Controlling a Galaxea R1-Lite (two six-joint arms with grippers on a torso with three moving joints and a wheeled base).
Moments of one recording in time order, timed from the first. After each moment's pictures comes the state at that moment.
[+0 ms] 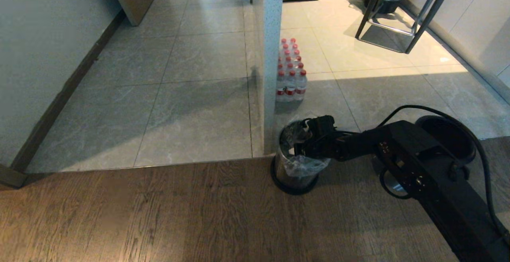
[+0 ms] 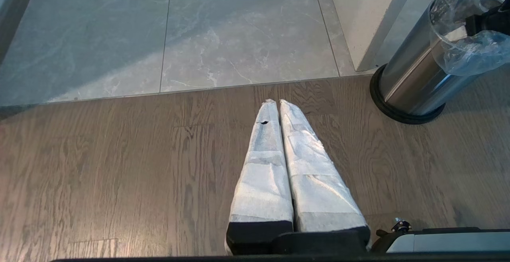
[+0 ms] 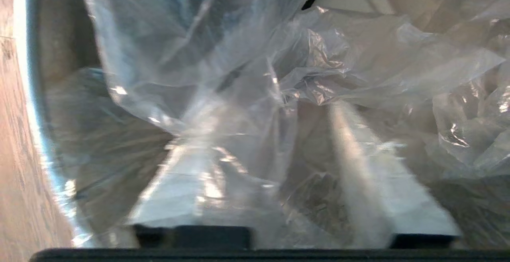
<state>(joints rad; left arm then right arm) 0.00 0.00 0.00 0.00 0.00 0.00 0.31 2.71 -1.94 -0.13 0.14 0.17</state>
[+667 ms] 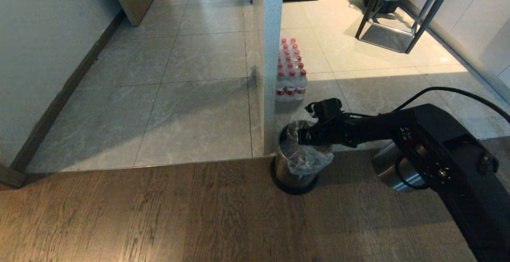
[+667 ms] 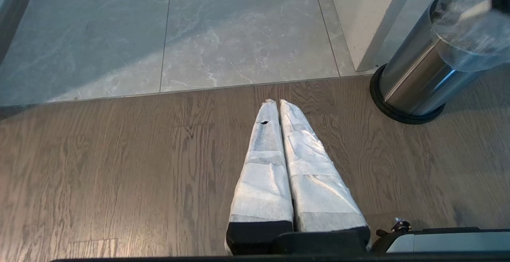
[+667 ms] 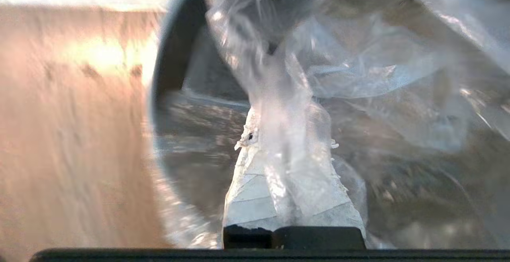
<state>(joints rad) 0.00 0.00 0.00 0.00 0.00 0.00 0.31 2.56 -1.91 -0.03 0.13 0.24</state>
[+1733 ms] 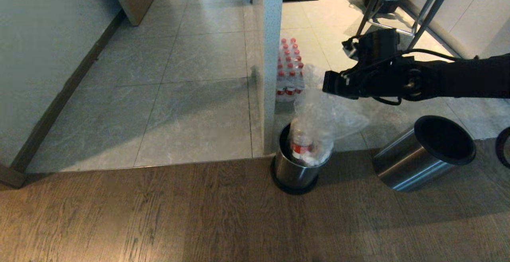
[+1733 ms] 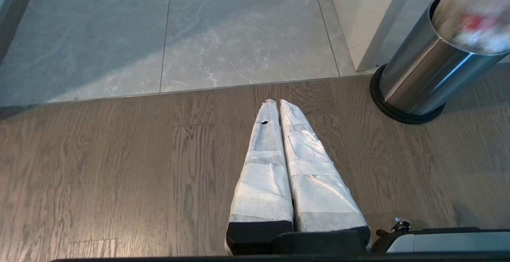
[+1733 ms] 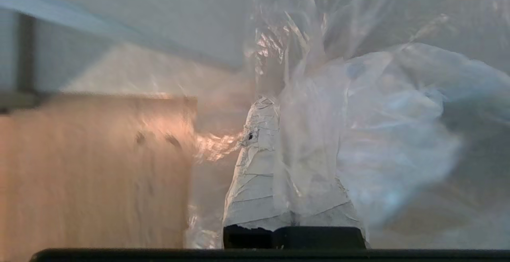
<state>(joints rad) 0.00 0.00 0.00 0.00 0.00 0.00 0.29 2.08 -1.75 -0.01 0.13 0.31</state>
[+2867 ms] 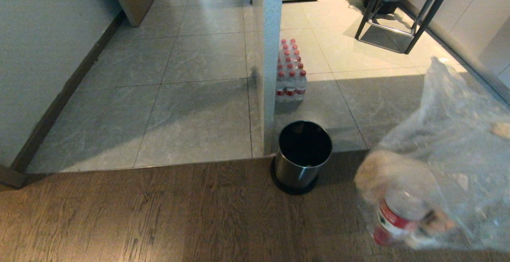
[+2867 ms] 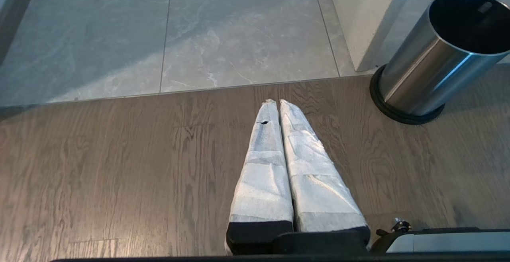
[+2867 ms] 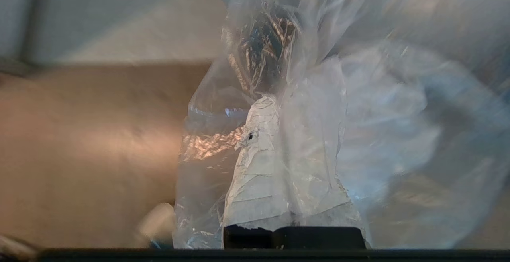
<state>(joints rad) 0.00 0.00 0.00 0.00 0.00 0.00 0.20 0.86 -0.86 0.22 0.12 0.16</state>
